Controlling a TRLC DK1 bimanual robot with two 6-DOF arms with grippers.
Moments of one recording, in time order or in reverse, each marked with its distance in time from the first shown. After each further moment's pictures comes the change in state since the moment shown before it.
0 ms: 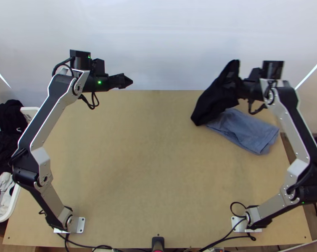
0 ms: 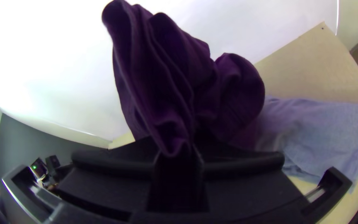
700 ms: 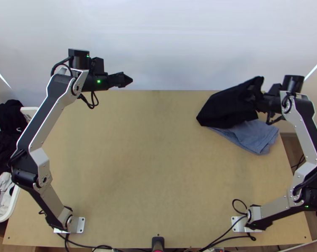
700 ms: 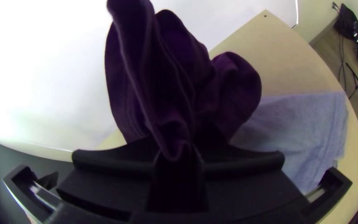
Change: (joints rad) left arm 0.000 -0.011 0.002 0.014 0.001 -0.003; right arm -0.228 -0.042 -0.185 -0.013 -0.004 -0.114
